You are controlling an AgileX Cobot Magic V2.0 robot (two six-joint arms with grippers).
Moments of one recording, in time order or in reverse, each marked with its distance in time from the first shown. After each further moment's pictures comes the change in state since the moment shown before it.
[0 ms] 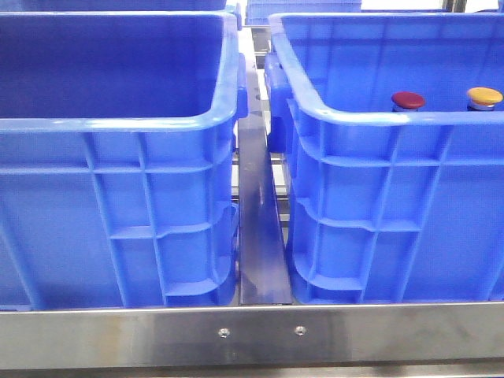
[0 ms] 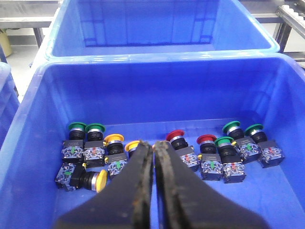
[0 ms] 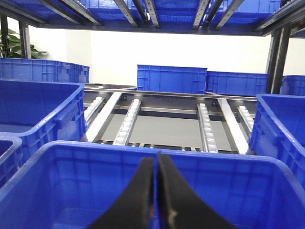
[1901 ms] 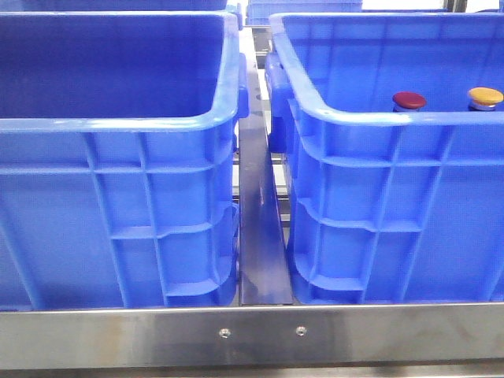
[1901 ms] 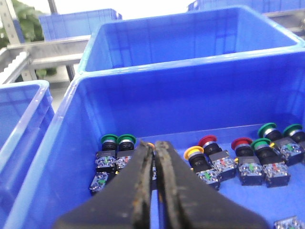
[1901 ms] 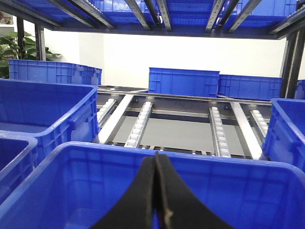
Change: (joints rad) left arm -0.100 -0.248 0.324 0.467 -0.268 -0.335; right arm 0.000 0.000 0.001 0.000 0.046 0.002
